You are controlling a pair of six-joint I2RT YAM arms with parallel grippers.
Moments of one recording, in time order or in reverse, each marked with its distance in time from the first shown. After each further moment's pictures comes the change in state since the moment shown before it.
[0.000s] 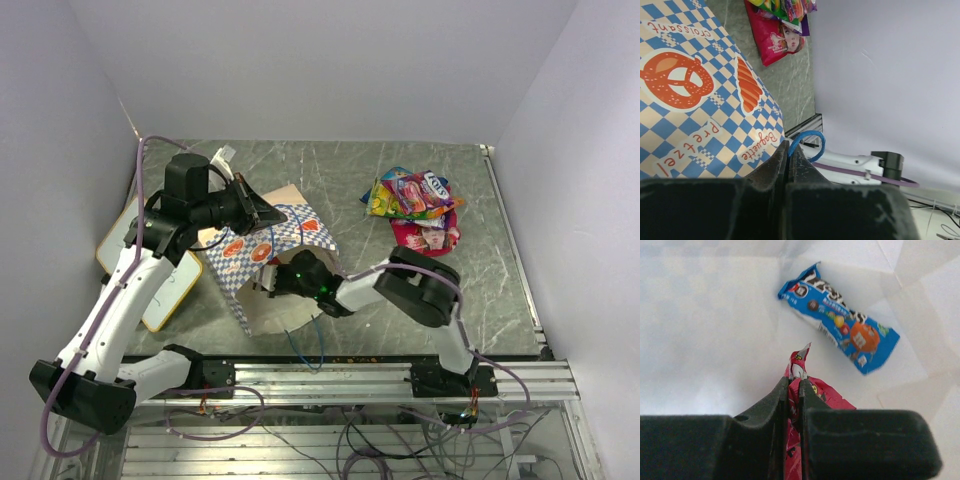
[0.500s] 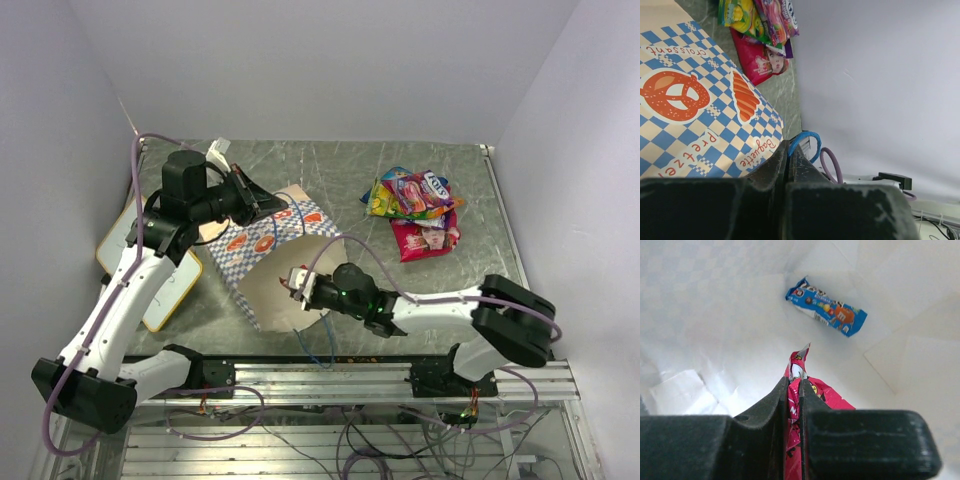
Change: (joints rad) left arm 0.011 0.005 -0.024 0.132 -0.026 -0.075; right arm 0.064 -0.602 -0.399 -0.183 0.105 0.174
